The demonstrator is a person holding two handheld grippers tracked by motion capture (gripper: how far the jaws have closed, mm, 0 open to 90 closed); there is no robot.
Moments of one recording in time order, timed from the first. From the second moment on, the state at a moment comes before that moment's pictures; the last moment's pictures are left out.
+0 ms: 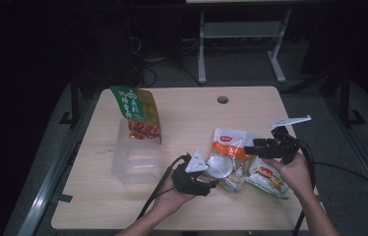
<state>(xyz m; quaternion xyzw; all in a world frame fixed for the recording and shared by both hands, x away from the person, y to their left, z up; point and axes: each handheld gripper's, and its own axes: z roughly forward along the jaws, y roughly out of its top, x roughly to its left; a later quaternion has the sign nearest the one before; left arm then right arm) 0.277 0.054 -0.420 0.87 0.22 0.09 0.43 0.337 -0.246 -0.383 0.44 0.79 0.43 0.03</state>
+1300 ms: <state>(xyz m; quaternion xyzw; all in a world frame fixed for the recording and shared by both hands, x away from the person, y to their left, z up) 0.308 0.036 -0.447 0.89 0.25 0.09 0.38 0.365 -0.236 -0.435 0.50 0.79 0.36 -0.06</state>
